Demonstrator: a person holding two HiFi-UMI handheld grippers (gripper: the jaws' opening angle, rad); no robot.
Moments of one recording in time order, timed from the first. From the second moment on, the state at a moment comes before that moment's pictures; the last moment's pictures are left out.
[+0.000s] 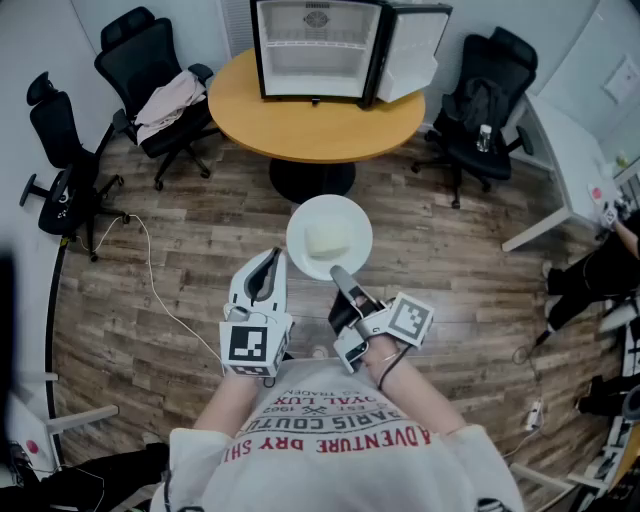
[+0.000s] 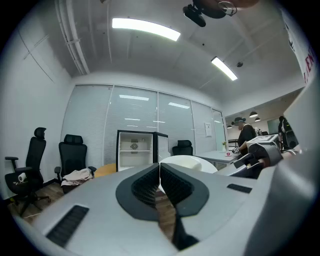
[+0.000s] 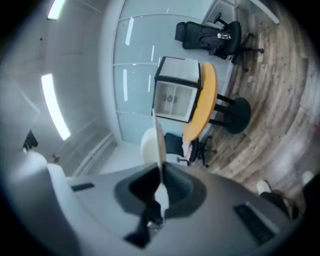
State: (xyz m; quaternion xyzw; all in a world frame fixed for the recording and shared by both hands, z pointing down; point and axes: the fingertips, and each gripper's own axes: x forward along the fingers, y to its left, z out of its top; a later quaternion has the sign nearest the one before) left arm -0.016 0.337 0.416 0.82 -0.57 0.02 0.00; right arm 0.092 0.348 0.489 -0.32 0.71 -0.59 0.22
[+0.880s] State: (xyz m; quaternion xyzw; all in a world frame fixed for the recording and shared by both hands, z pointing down) left arm -0.017 0.314 0.429 0.81 -0.59 0.03 0.02; right arm 0.100 0.320 0.499 -0.30 0.66 -0.65 0.24
